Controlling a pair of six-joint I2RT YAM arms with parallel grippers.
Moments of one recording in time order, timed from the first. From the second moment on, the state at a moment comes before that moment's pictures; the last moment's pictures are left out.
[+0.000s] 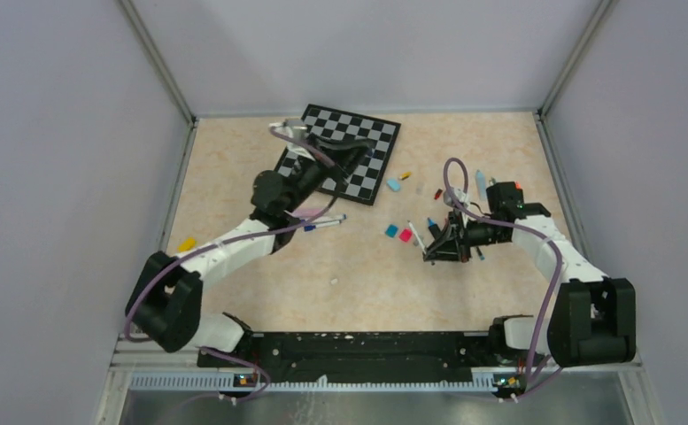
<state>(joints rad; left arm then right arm) -0.63 1.44 0.85 1.05 0.37 -0.61 0.08 1.26 0.79 -0.84 -1.29 -0.89</state>
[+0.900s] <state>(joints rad) -0.66 1.06 0.45 0.70 0.49 -0.68 -0.26 1.25 0.78 -0.51 -0.58 -0.55</state>
